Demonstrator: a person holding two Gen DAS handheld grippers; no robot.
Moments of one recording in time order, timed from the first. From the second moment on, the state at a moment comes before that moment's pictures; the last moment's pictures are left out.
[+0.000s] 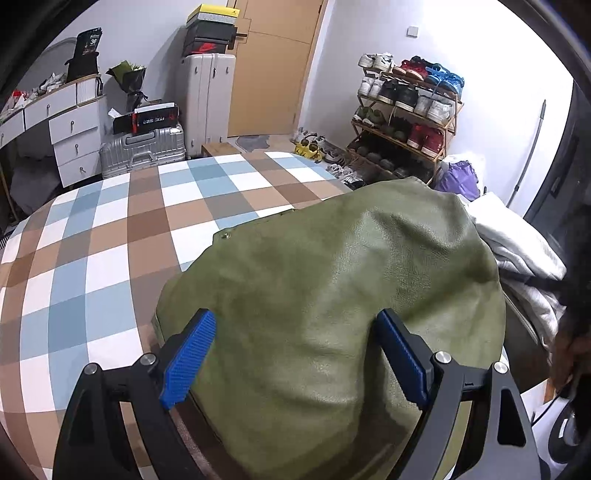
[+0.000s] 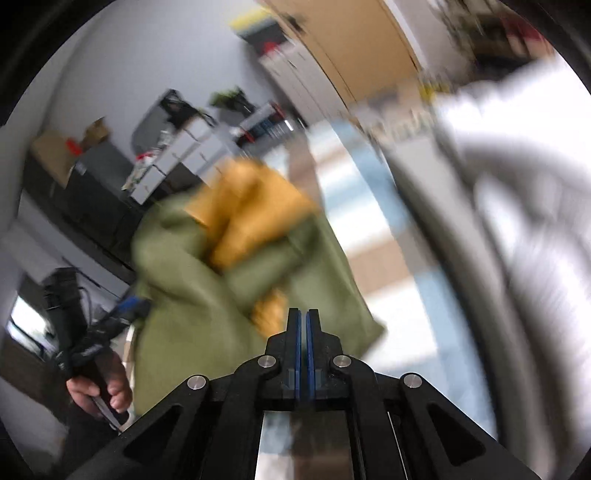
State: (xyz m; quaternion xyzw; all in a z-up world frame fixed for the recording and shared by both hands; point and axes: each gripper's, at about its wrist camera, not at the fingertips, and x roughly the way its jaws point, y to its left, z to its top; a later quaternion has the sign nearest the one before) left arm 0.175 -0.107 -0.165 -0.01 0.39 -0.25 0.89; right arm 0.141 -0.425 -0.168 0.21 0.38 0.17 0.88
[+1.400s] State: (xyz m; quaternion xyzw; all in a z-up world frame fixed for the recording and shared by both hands) left arm 0.165 -0.122 -0.166 0.03 0.38 -0.24 0.89; right arm 0.153 -0.408 -0.109 0.21 0.35 0.16 0.90
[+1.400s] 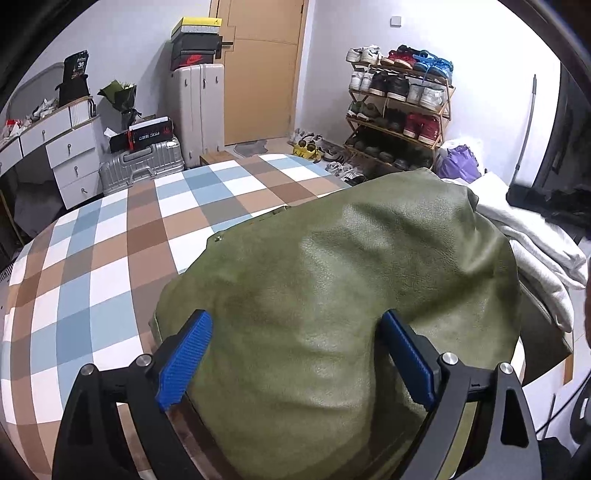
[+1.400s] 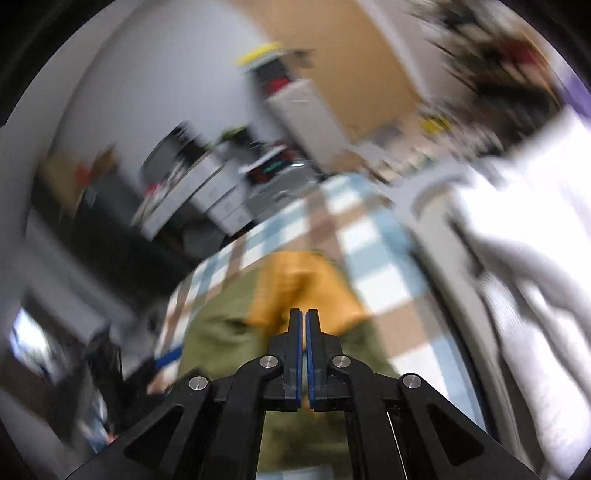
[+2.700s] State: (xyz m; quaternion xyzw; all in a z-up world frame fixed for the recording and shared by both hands) left arm 0.159 -0.109 -0.179 0.01 0.42 -0.24 0.87; right arm 0.199 -0.286 -0.185 -0.17 0.55 0.12 0.81
